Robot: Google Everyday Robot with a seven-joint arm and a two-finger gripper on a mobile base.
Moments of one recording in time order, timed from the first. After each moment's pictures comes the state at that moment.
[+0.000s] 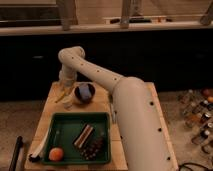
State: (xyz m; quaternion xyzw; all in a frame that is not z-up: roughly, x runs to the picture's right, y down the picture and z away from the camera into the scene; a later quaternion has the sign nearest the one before) arm -0.233 0.014 0.844 -0.25 -0.32 -0.35 0.84
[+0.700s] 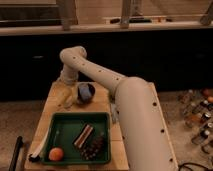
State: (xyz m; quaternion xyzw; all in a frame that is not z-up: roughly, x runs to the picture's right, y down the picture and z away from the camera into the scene) arm -0.224 0.012 0.839 -0.25 -0.31 -0.34 0.85
